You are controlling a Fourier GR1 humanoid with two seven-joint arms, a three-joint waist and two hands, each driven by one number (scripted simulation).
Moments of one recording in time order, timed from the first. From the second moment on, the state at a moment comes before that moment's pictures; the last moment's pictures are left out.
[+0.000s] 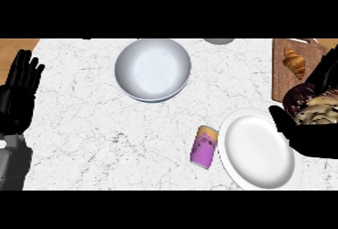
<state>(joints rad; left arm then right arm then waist) -0.25 0.32 0.20 -1.49 0.15 0.03 -0.02 -0.61 -0.51 0.05 -2.16 0.37 0.34 0.99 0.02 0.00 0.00</state>
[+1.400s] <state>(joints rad) -0.28 0.32 0.22 -1.48 0.15 0.01 -0.01 -1.11 -0.01 0.28 -0.93 0.68 -0.03 0.83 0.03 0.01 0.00</state>
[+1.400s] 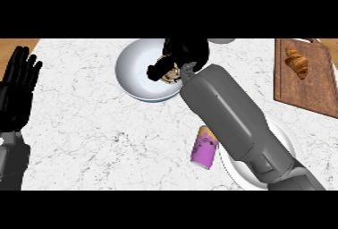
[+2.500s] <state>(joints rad) -0.27 0.31 0.22 -1.49 0.15 0.01 0.01 -1.03 -0.03 0.16 -0.71 0.42 -0.78 0.44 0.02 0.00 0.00</state>
